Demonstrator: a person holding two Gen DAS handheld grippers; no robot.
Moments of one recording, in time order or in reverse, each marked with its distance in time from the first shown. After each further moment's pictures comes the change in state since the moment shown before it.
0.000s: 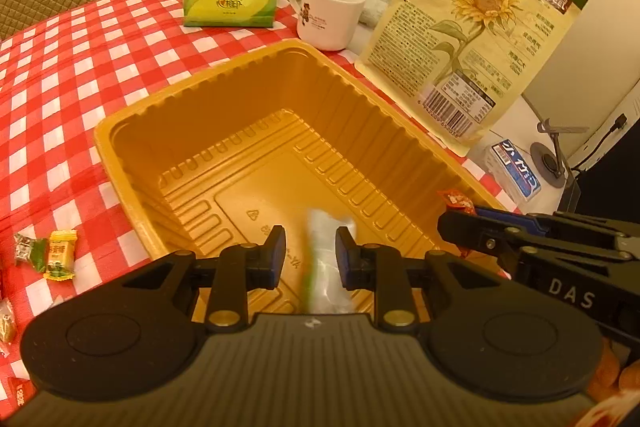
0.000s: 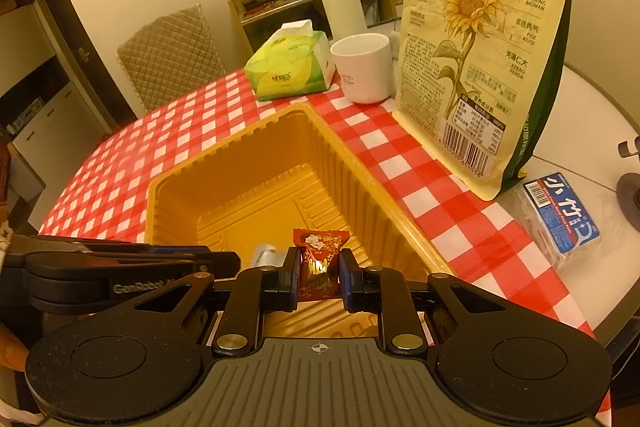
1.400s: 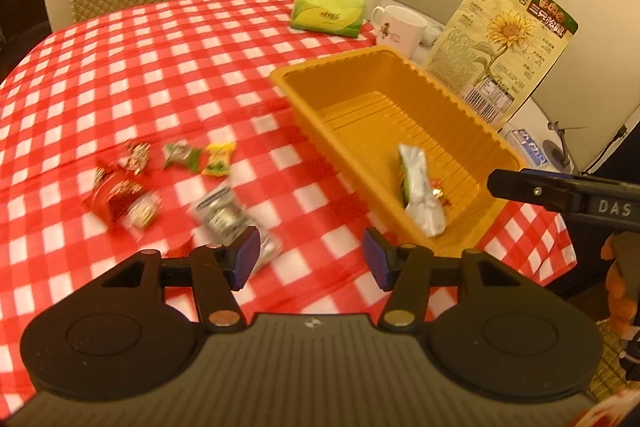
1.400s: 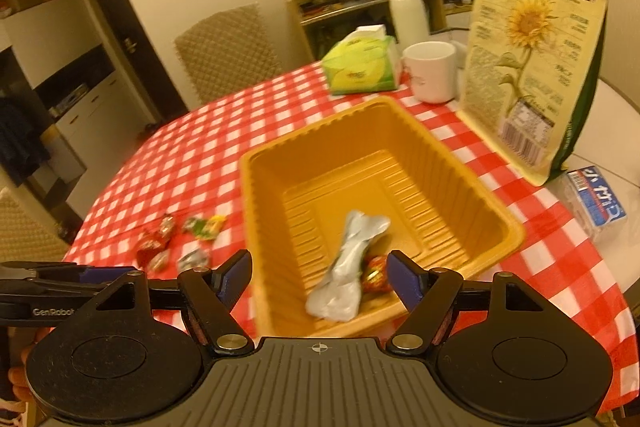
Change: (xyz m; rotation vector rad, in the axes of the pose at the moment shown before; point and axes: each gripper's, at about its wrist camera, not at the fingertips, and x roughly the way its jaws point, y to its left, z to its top) left arm -0.130 0.077 -0.095 -0.084 -0.068 0.093; right arm -0.046 0.058 -0.034 -0.074 -0.008 0.121
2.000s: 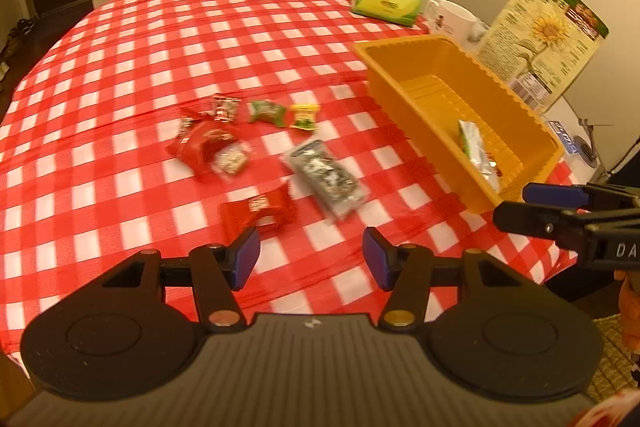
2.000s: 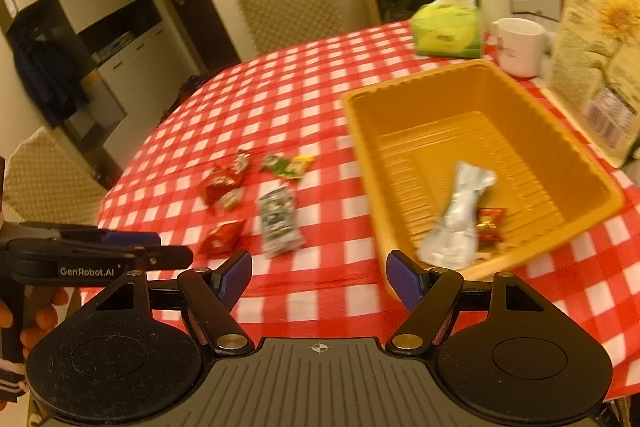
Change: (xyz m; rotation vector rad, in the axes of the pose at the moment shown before) left arm -0.034 0.062 -0.035 -0.067 0.018 0.078; right arm 0.019 0.079 -0.035 -0.115 0.112 0.101
